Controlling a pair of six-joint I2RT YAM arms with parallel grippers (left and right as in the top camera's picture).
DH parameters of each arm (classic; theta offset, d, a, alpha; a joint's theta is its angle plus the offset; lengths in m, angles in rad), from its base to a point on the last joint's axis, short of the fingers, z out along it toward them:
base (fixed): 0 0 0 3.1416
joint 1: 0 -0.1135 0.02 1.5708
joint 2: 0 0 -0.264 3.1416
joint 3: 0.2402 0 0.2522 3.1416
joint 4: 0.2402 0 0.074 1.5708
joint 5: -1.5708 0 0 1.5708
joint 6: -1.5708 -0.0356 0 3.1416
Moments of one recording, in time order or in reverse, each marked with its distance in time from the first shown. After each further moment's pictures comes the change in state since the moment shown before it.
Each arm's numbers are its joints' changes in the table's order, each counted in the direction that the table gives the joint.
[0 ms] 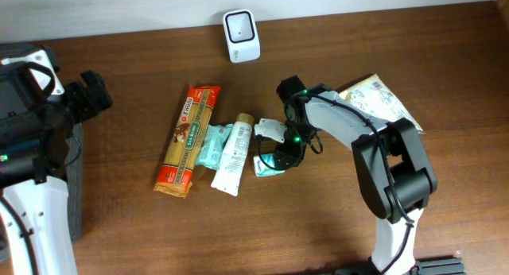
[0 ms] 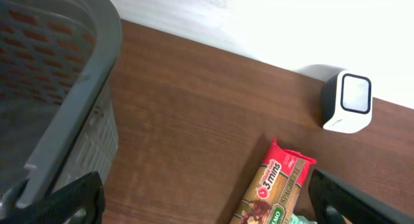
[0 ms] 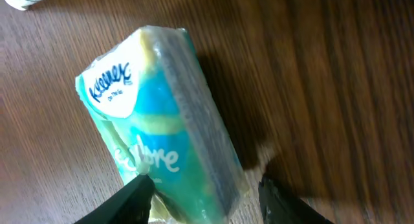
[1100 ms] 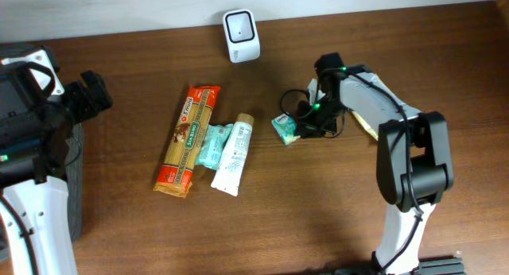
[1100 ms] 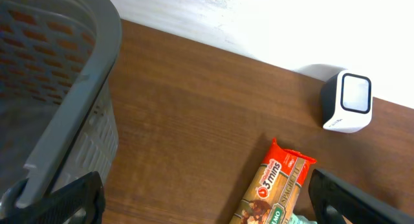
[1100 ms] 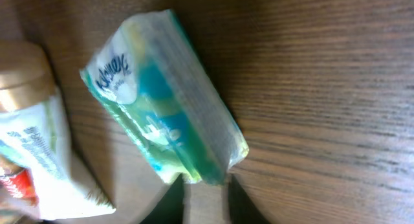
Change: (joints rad) left arm 0.000 0.000 0.000 0.001 0.000 0.000; right arm 0.205 0.021 0.097 0.011 0.056 -1.176
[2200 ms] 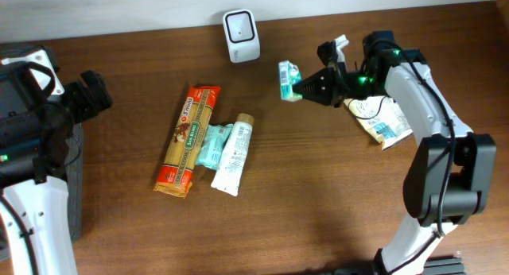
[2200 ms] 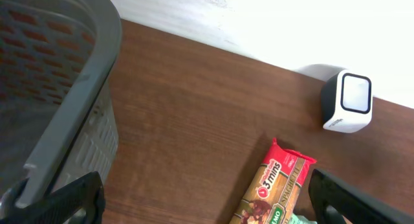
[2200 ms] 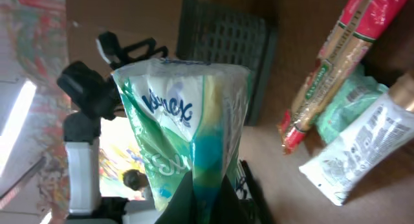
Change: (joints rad) left arm 0.000 0.000 0.000 0.000 0.000 0.000; right arm 0.200 -0.148 0.077 0.095 1.062 0.373
